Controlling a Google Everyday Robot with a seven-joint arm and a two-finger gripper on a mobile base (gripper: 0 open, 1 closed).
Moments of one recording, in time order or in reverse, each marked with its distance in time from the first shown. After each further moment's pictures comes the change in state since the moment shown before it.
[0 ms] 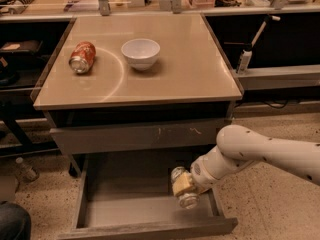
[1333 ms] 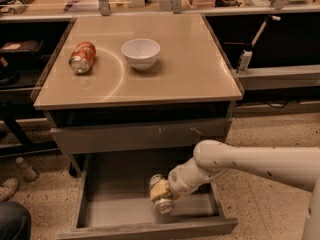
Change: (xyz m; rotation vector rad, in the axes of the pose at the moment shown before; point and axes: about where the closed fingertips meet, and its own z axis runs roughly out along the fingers) arm -0.022 0.031 0.096 -0.144 0.008 0.036
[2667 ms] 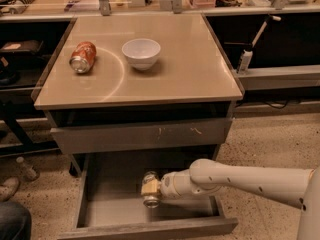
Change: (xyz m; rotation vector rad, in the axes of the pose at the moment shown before) arm -0.046 -0.008 0.061 -0.147 -0.228 0.048
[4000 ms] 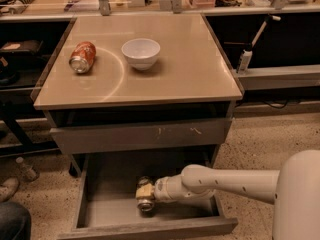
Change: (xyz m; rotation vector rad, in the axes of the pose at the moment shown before) arm -0.001 -0.025 0.056 -0.028 0.016 0.036
